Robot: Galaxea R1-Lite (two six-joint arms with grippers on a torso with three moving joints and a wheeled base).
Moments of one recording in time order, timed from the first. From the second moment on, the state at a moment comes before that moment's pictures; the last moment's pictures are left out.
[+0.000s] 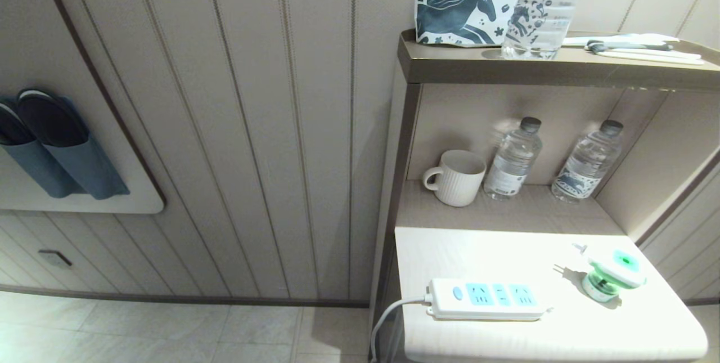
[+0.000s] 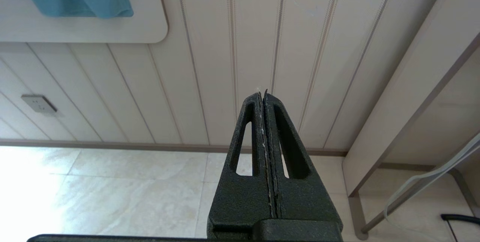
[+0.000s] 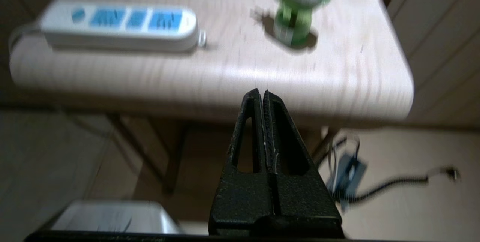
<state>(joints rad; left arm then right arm) 0.00 0.00 -0.03 0.08 -0.01 0.02 0.00 0.04 -0.09 0.16 -0.01 0.00</state>
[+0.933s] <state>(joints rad) 0.00 0.00 -0.03 0.08 -0.01 0.02 -0.24 0.96 -1.27 0.88 -0.11 -0.23</state>
